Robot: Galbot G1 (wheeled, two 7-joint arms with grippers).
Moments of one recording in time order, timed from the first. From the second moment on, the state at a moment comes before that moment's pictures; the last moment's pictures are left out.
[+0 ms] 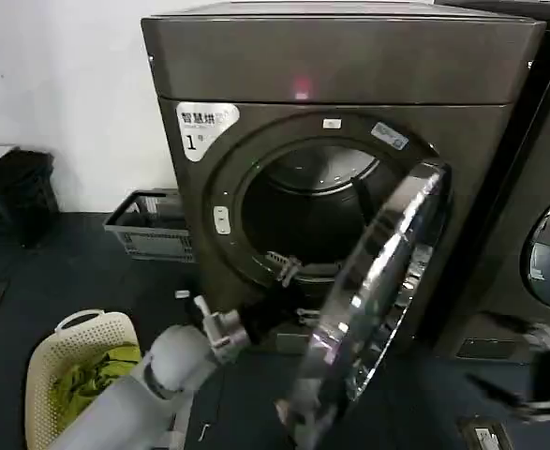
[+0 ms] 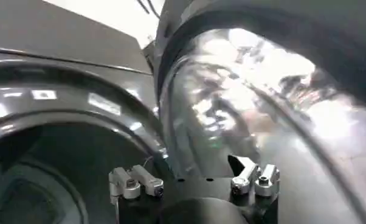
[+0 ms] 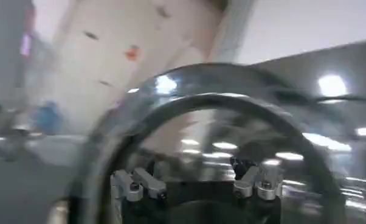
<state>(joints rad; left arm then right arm) 0.65 -1.08 0.18 -1.86 -0.35 -0.14 0.39 -1.80 1.08 1.54 2.03 0.97 0.31 -1.20</state>
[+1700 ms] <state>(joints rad) 0.37 -1.61 0.58 -1.41 -0.28 -0.07 0.28 -1.90 1.61 2.32 1.75 0.03 -0.13 0.45</state>
